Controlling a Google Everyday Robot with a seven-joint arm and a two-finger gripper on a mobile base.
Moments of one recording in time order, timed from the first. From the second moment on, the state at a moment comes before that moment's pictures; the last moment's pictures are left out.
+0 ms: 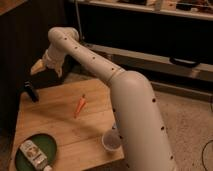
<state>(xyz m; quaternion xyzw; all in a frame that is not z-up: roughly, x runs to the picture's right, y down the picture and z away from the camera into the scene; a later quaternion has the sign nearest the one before) -0.311 -0.092 0.761 0.06 -0.41 -0.68 0.60</state>
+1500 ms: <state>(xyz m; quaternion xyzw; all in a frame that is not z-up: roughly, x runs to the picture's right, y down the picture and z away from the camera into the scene) -0.293 -0.085 0.712 0.07 -0.40 -0.68 0.61</state>
